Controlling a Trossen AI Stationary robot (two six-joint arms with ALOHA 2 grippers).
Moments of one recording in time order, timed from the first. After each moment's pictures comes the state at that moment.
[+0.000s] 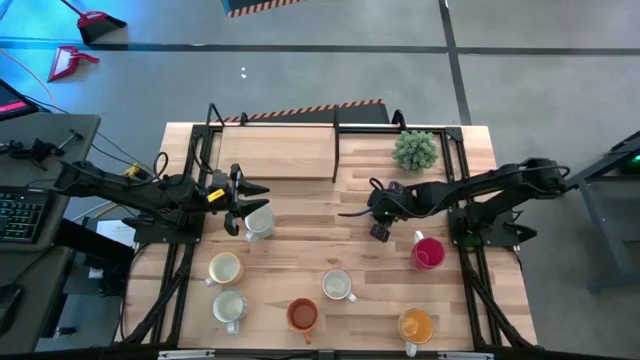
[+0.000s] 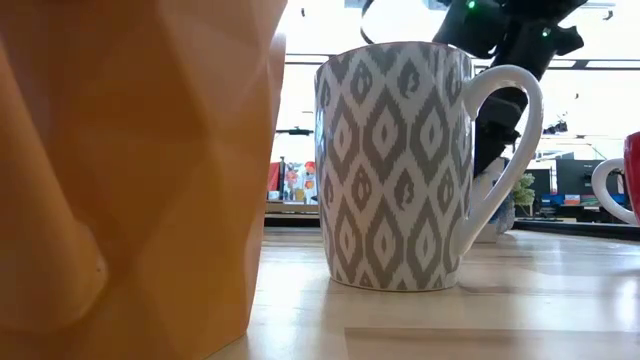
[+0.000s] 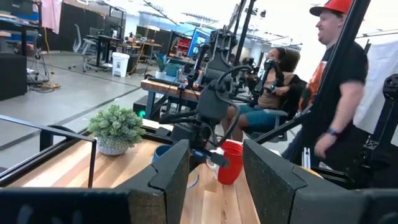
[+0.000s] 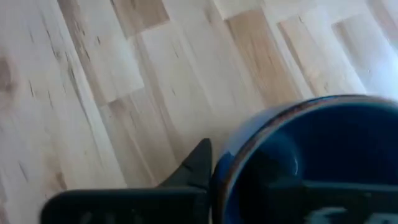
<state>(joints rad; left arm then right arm) -0.18 0.66 0.40 0.36 -0.28 -0.19 0.03 1.40 0.74 -0.43 0.21 0.38</state>
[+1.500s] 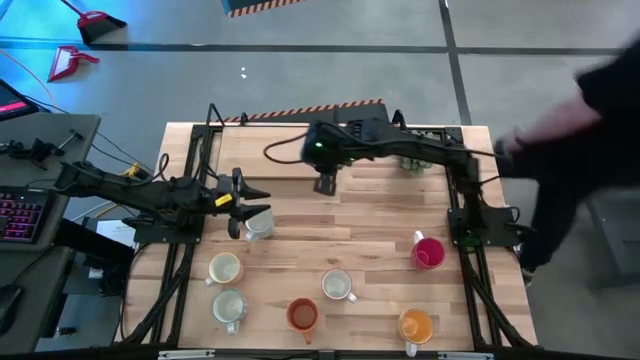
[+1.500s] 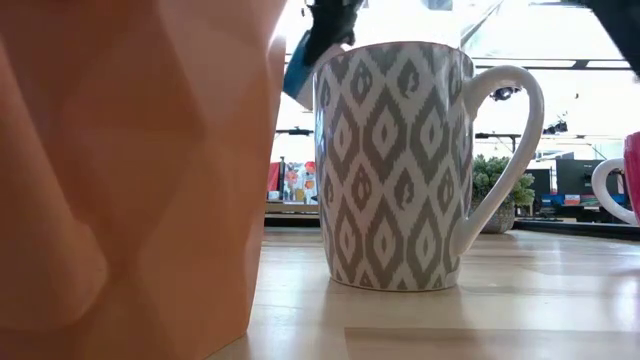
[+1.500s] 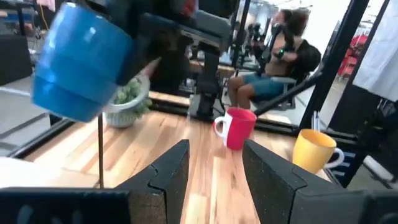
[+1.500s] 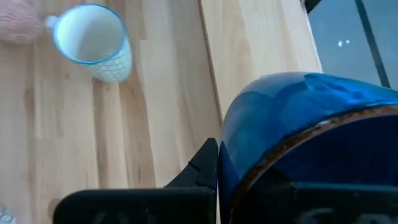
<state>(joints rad) -0.18 0.66 0.40 0.20 -0.26 -0.18 -0.16 2.05 2.27 -1.20 0.11 -0.08</state>
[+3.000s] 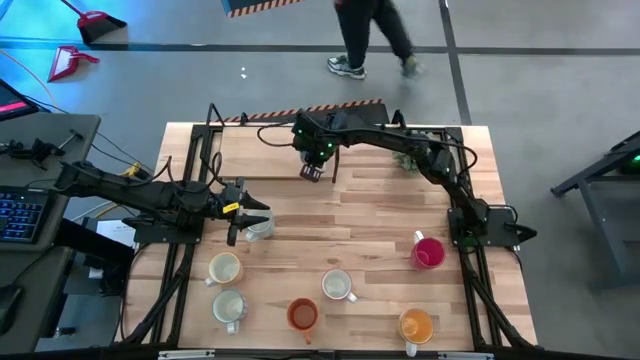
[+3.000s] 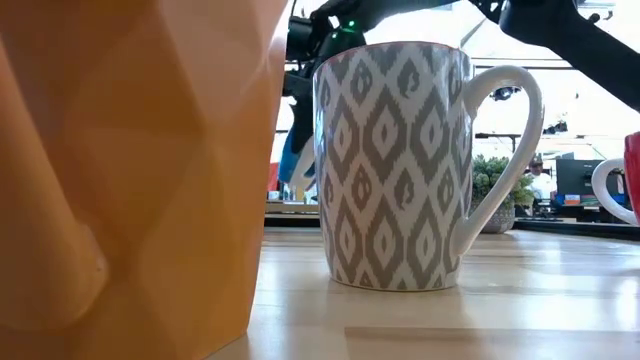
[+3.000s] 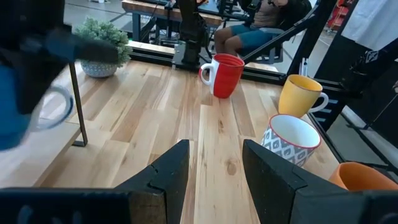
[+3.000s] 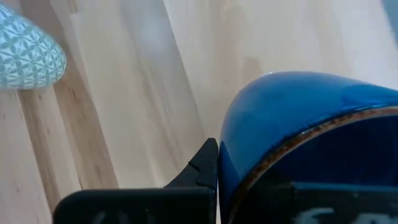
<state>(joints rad) -0.18 0.65 0.40 0.01 -0.17 -0.21 -0.32 2.28 2.24 -1.09 -0.06 -0.02</state>
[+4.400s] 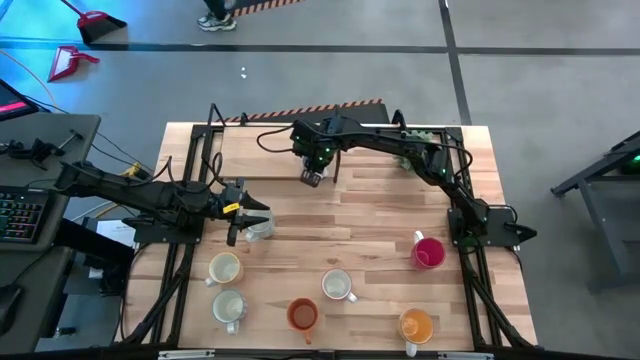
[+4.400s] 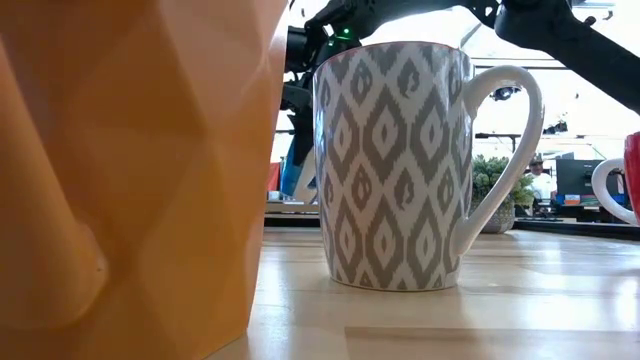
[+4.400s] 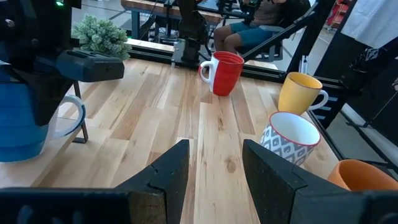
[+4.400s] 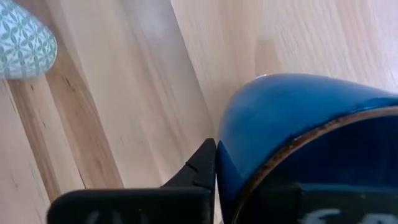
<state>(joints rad) -0.18 0.65 0.40 0.00 -0.16 -0.21 -0.31 2.31 2.24 -1.12 -0.06 0.02</state>
